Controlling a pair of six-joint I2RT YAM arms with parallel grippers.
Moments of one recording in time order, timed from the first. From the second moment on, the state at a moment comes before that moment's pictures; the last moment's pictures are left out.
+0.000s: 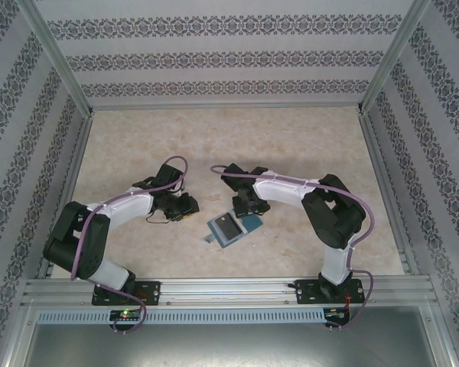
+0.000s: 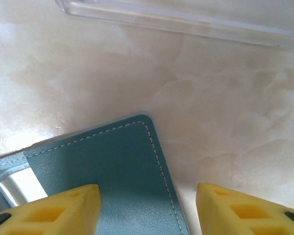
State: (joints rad) left arm -0.38 1.52 0.77 -0.42 0.39 -0.75; right arm 0.74 1.87 1.19 -0.78 0.09 0.54
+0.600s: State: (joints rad) left arm -0.58 1.44 0.88 -0.48 0.37 -0.79; right arm 0.72 1.74 1.02 -0.74 0.02 0.68
